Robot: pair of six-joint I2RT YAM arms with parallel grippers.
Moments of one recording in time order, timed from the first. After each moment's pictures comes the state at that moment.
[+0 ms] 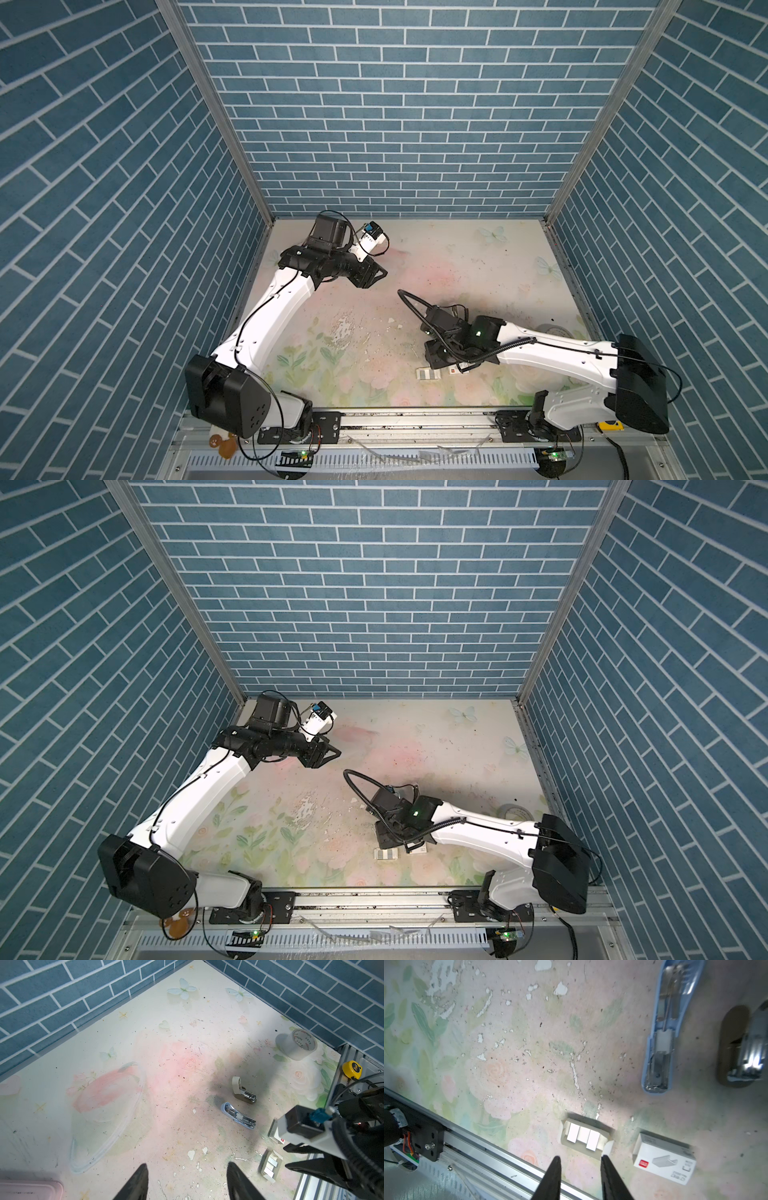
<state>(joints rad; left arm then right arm) -0.34 1.39 1.36 -0.80 0.50 0.30 1.18 1.42 0.94 -0.73 0.02 0.82</state>
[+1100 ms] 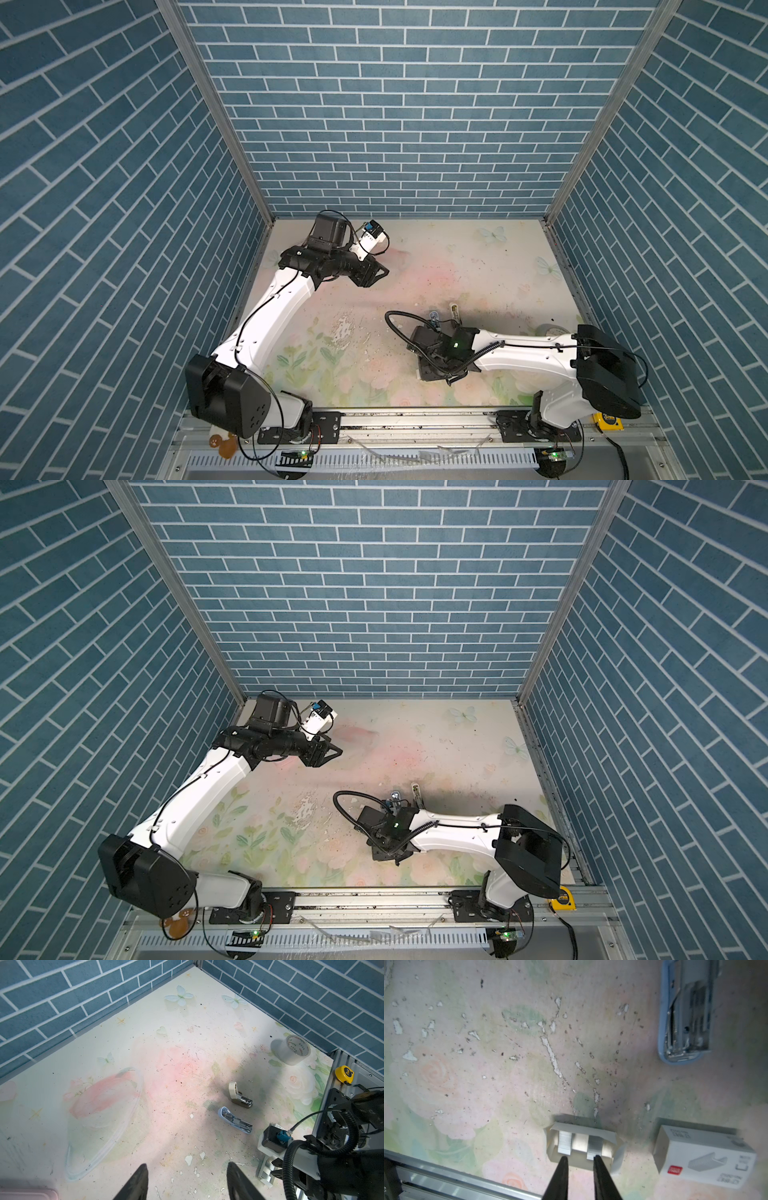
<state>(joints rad) -0.34 1.39 1.36 -0.77 0.52 0.28 1.25 1.55 0.92 -0.69 0.05 1.02</state>
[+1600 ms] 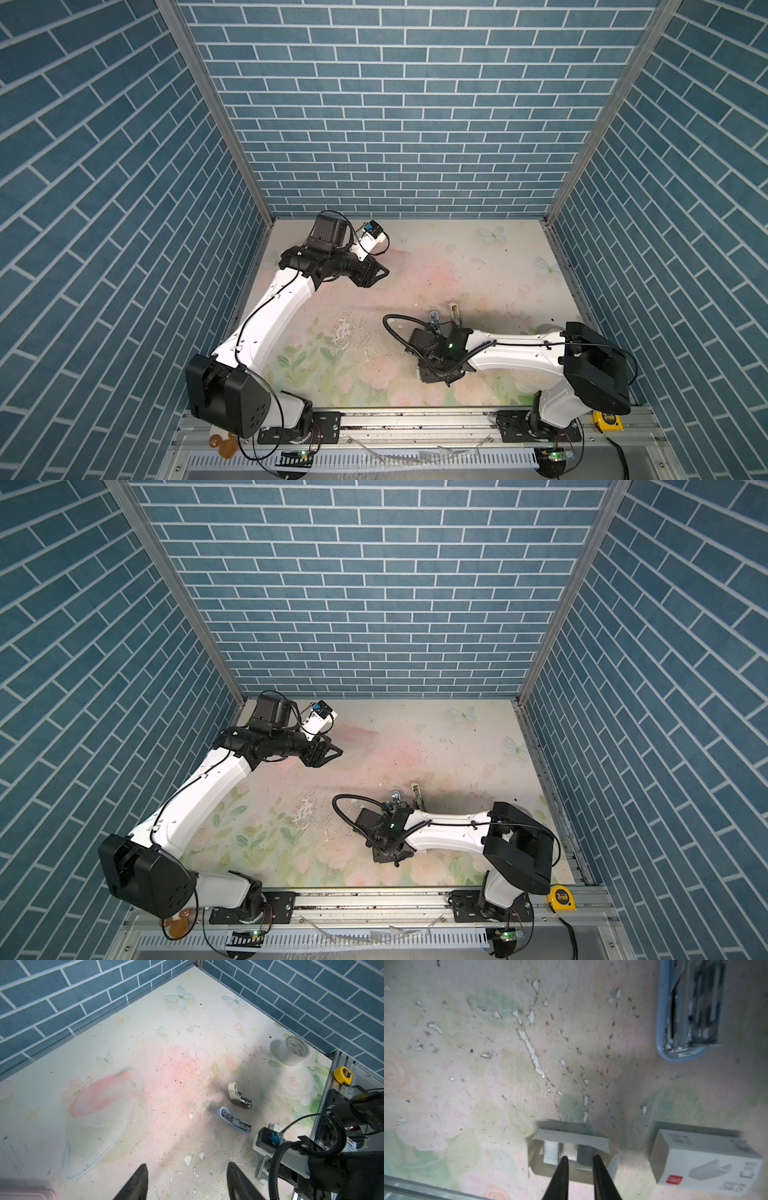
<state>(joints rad) -0.34 1.39 1.35 -0.76 0.53 0.27 1.25 1.60 0.92 -0.71 0.05 1.02</state>
